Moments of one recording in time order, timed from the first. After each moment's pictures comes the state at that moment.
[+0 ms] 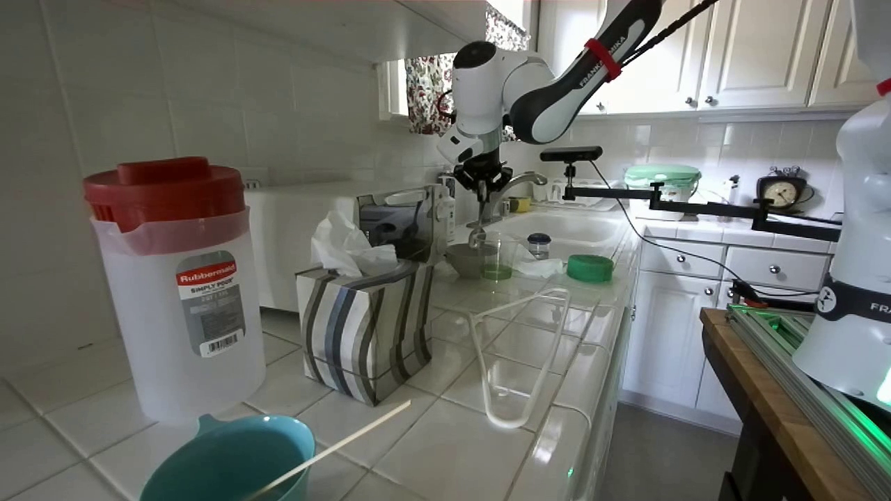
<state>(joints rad) -0.08 0.30 -0.10 -1.98 -0.99 2.30 -1.19</state>
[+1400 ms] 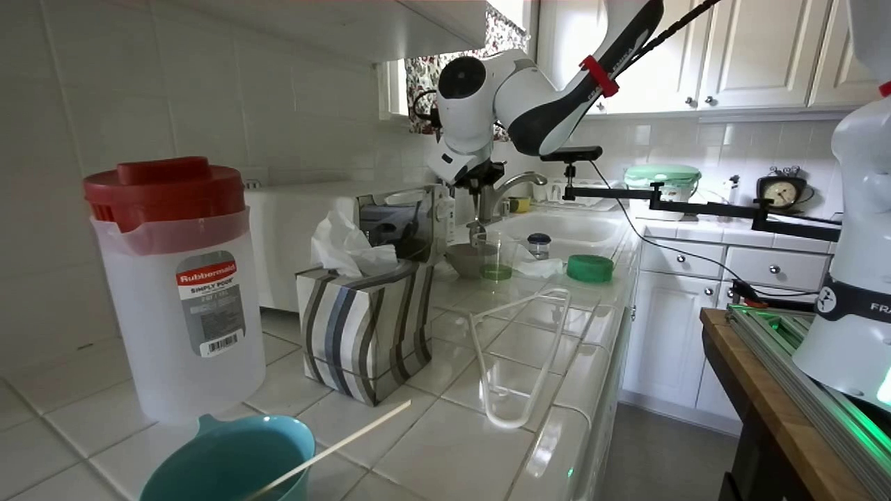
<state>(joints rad) -0.02 0.33 -0.04 -1.97 -1.28 2.12 -1.11</state>
